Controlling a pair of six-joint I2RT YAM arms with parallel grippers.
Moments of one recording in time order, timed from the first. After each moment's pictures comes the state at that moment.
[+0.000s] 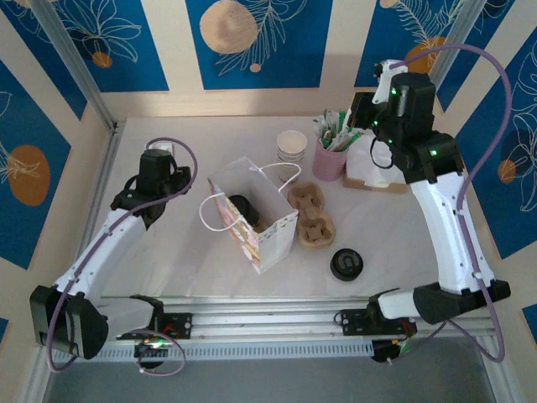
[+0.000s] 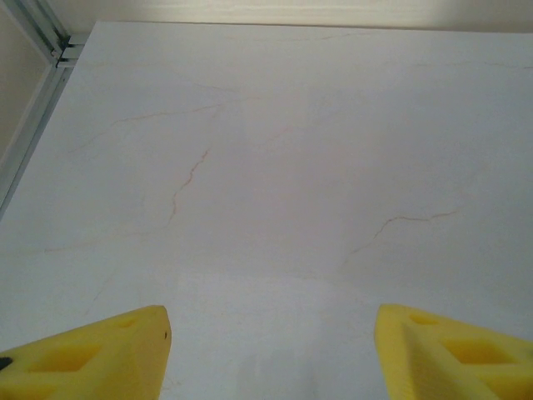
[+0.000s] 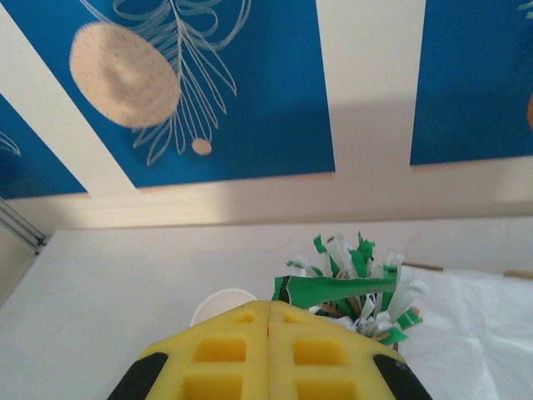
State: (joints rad) left arm -0.28 1.18 1.00 -0.47 -0.28 -0.20; right arm 0.28 1.34 1.84 -0.80 0.09 0.25
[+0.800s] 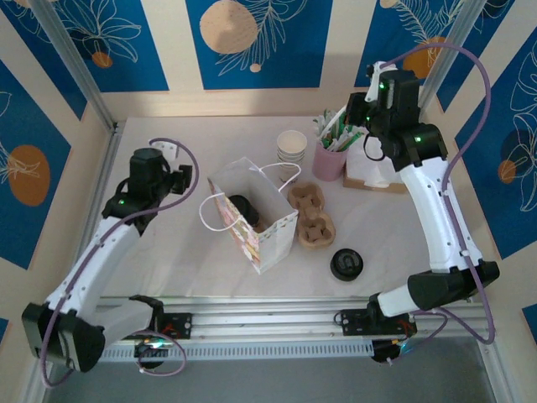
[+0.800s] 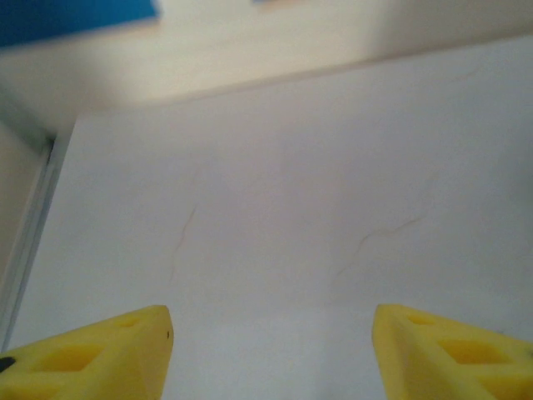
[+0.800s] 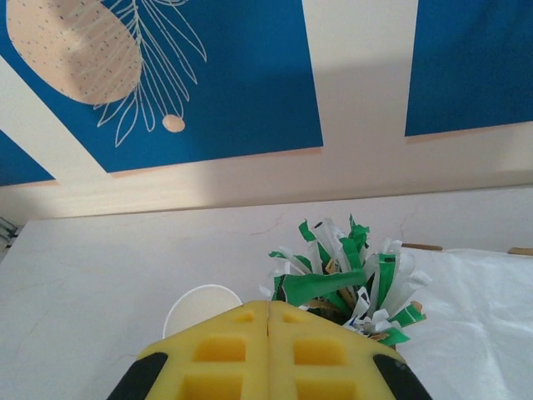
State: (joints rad) left arm -0.28 1.07 1.03 -0.41 -0.12 0.07; right arm 0.25 1.43 1.81 -0.78 0.07 0.28
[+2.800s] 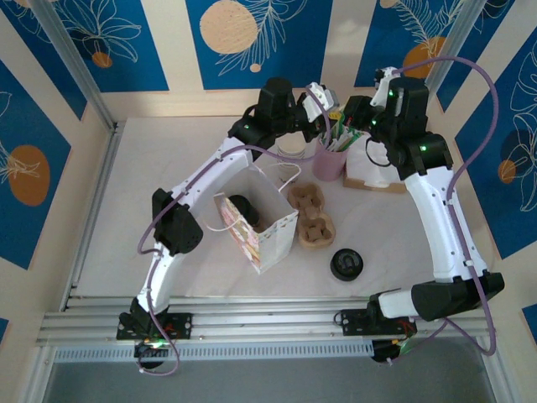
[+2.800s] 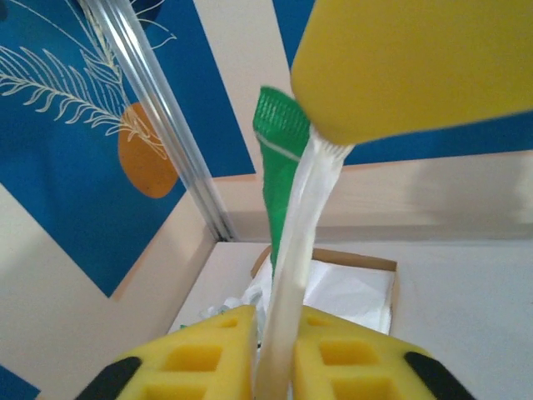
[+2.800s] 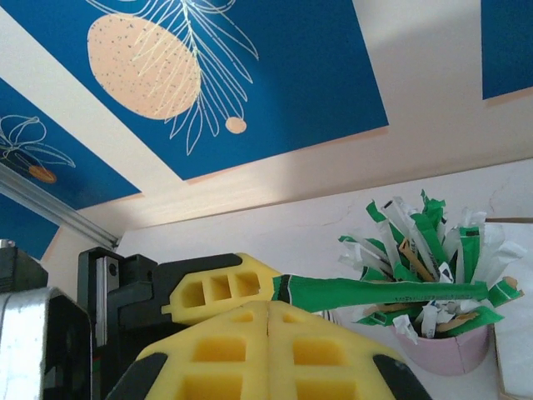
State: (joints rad) left arm -0.73 2.22 2.35 -0.28 0.49 0.38; right arm 0.20 1.36 1.70 -0.69 -0.12 0.46
